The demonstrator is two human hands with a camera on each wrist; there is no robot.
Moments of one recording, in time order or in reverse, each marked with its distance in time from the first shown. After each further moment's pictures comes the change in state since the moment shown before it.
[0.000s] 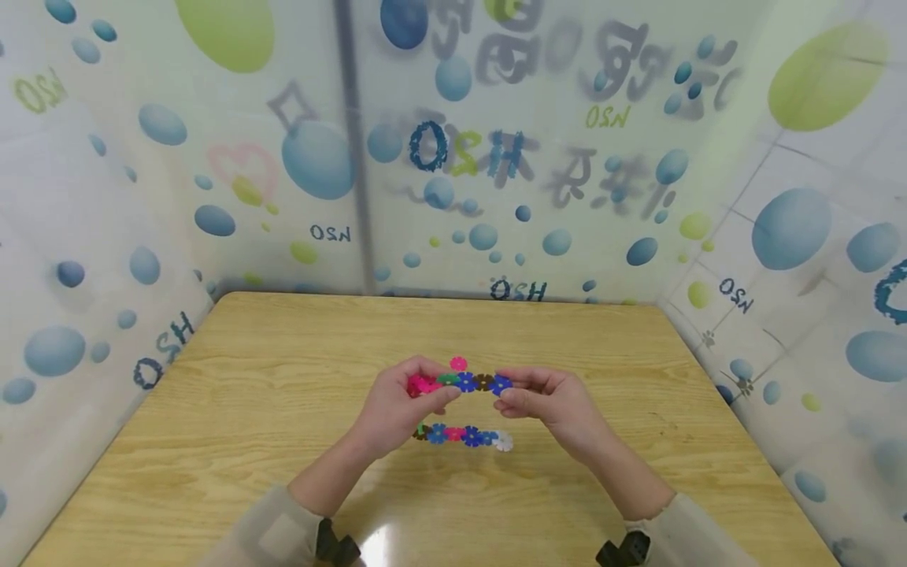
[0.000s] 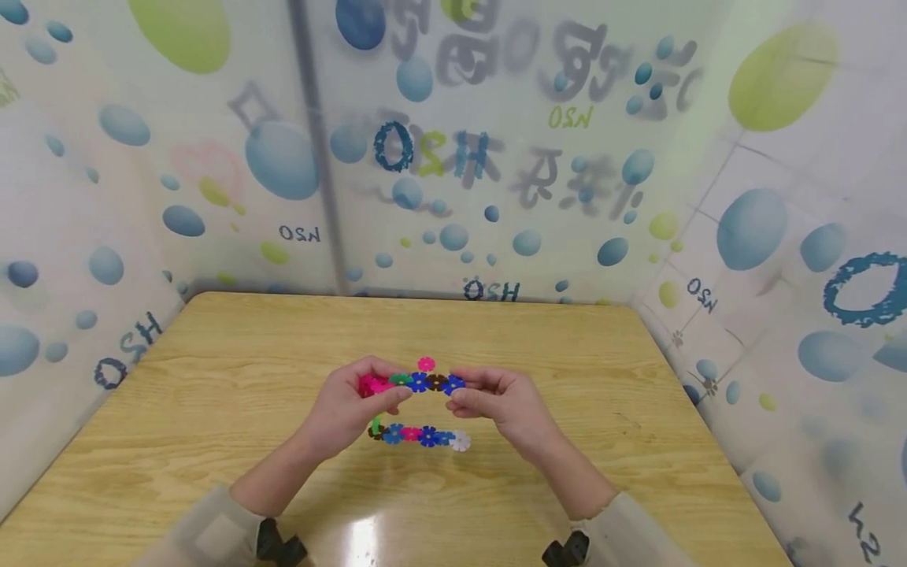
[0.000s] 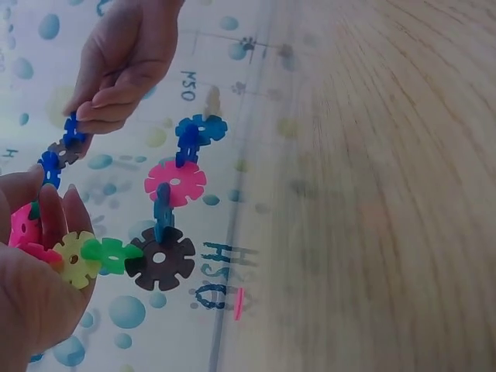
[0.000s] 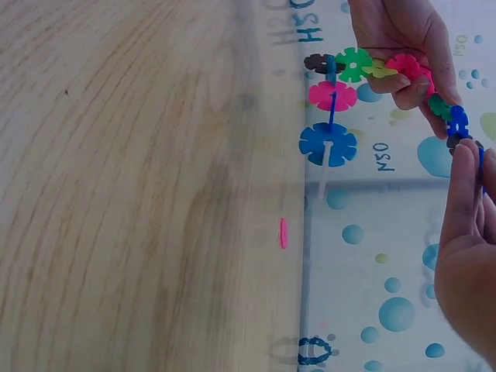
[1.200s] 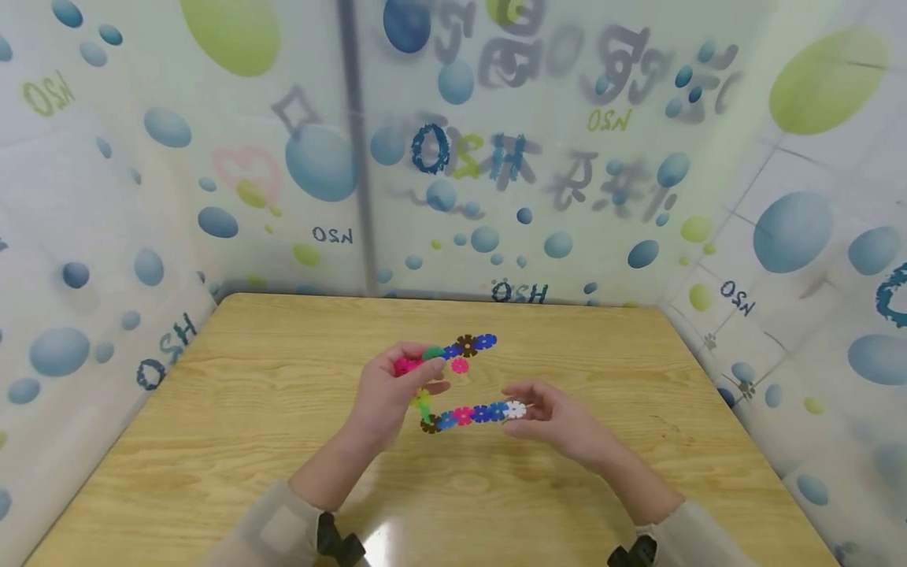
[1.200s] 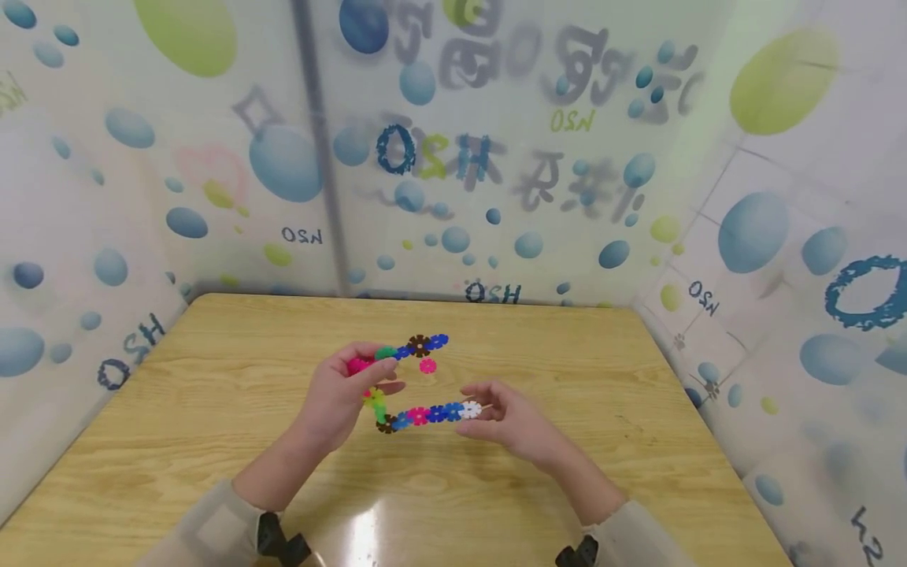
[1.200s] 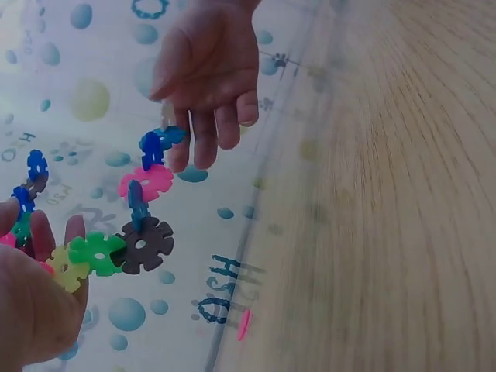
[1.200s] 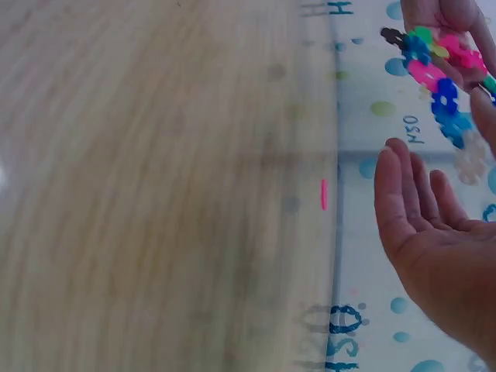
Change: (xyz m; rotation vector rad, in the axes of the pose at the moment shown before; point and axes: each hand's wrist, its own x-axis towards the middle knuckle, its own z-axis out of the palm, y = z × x) left_hand 0.010 0.005 -0.002 -0.512 0.122 -0.006; right_hand 0.000 0.027 -0.015 -0.266 -0.095 0.118
